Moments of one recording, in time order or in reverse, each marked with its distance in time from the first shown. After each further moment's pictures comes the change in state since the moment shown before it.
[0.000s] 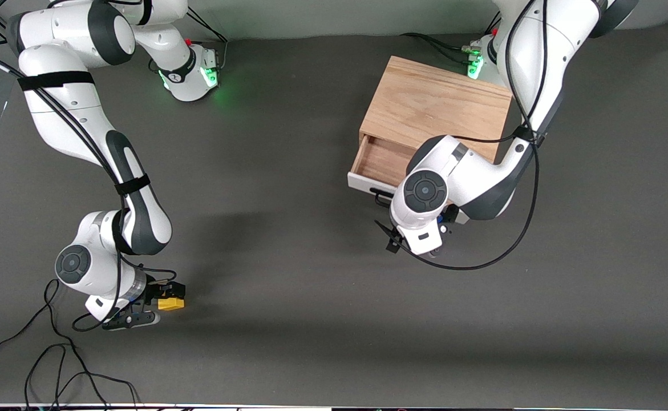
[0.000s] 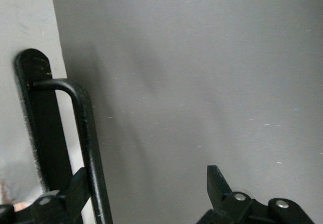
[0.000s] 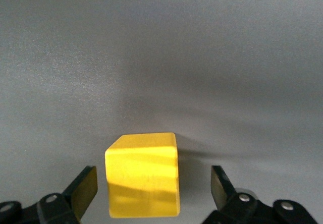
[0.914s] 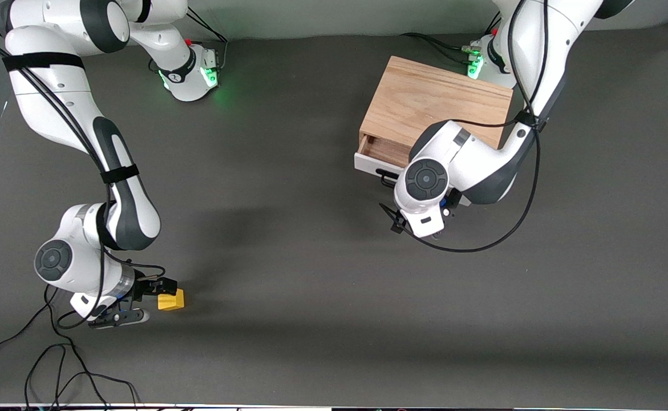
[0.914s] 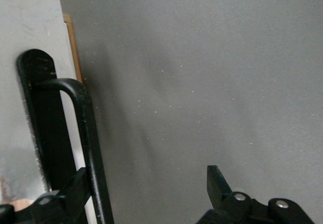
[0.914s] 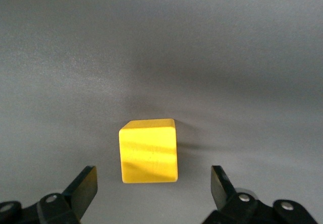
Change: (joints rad) left arm 0.005 -0.087 0.005 -0.128 -0.073 -0.066 0.024; right arm -0.001 -0.065 0.000 -0.007 0.000 -0.081 0.000
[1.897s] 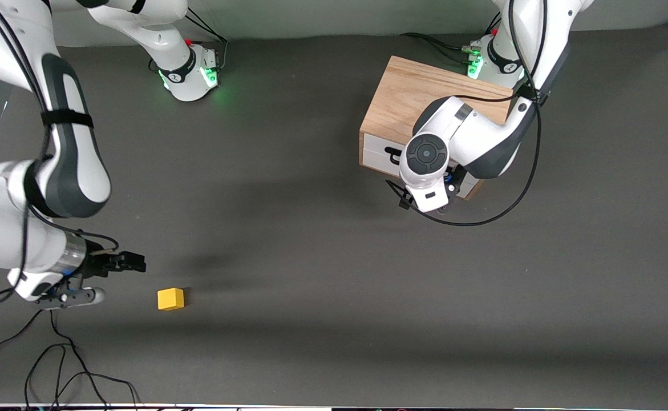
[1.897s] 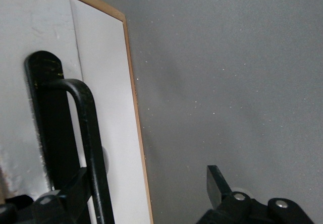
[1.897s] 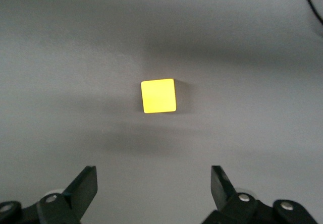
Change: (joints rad) left arm 0.000 -0.161 0.001 -0.235 -0.045 0.008 0.000; right arm -0.018 -0.221 -0.004 -0.005 0.027 -0.285 0.013
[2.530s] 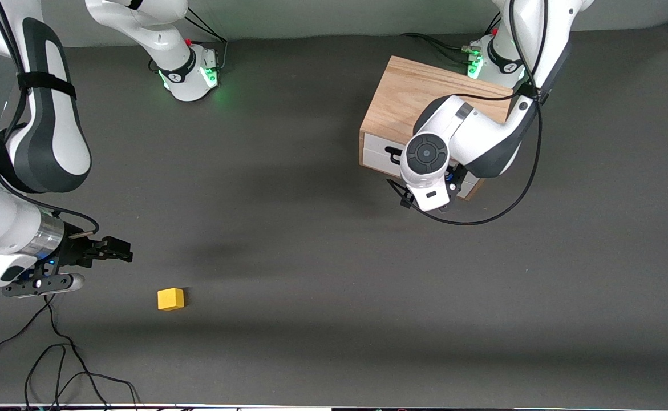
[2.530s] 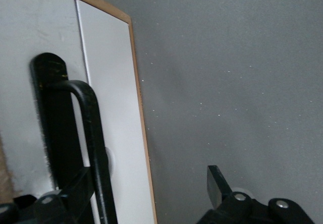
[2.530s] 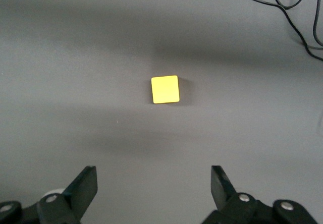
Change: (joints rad) left arm 0.000 -0.011 0.001 -0.010 -0.002 -0.008 -0.001; right arm 0.002 -0.124 0.003 0.000 -0.001 -0.090 0.012
